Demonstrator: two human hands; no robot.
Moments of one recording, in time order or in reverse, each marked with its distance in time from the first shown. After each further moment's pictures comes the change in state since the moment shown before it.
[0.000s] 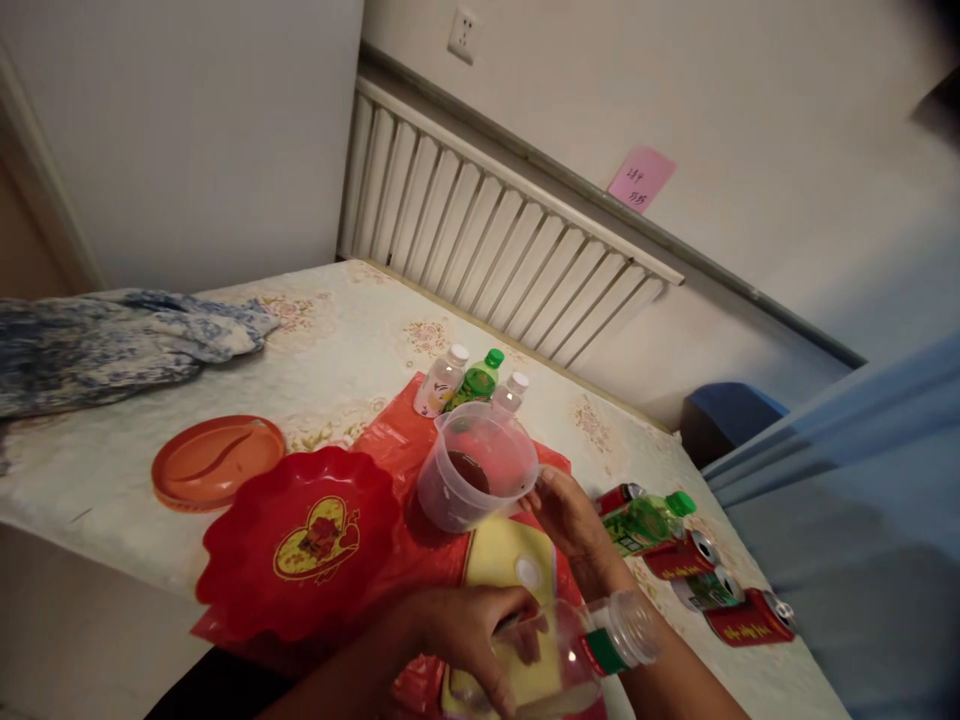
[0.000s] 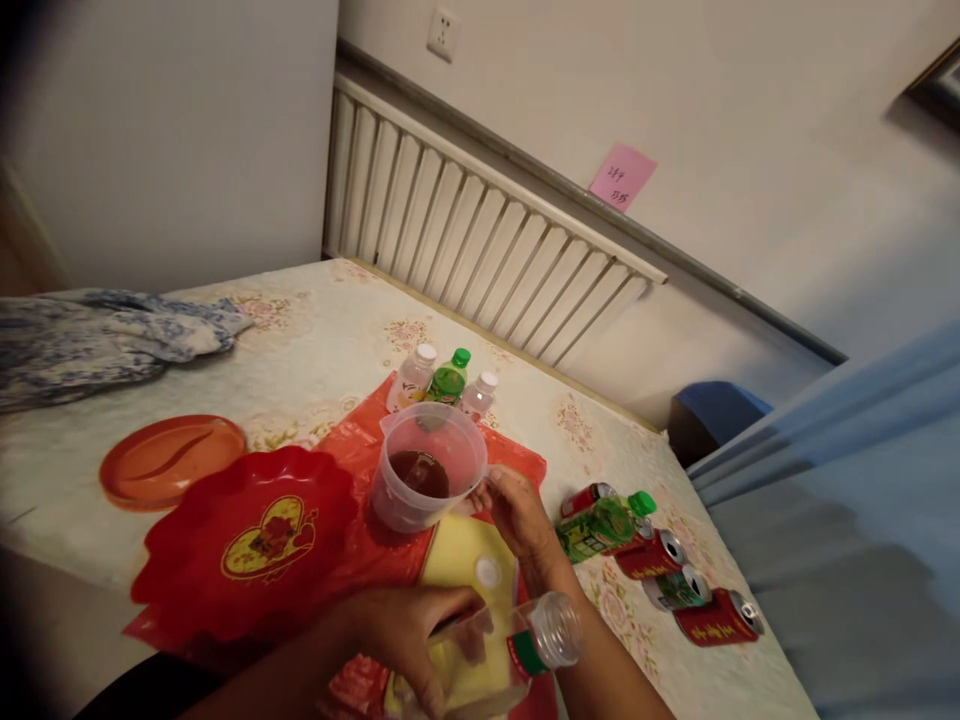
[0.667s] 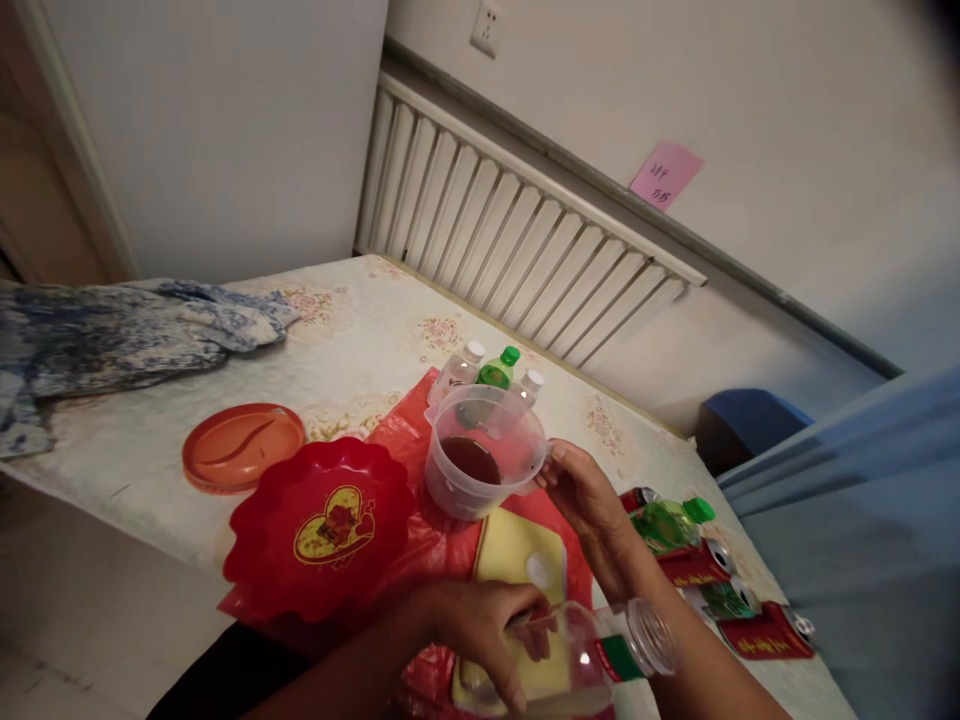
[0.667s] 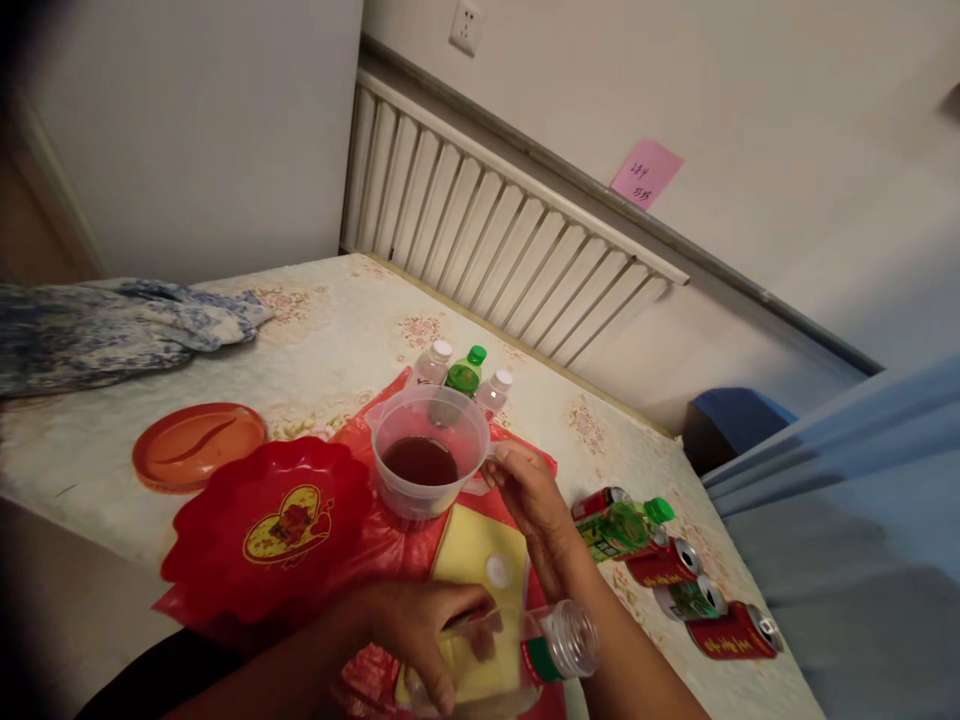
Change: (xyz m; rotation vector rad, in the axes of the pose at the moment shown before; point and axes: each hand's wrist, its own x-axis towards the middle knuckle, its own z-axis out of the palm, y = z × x) left_hand -0.001 0.000 -0.002 0.120 -0.022 -0.091; right_hand 0.015 -0.031 0.020 0.089 0.010 -0.034
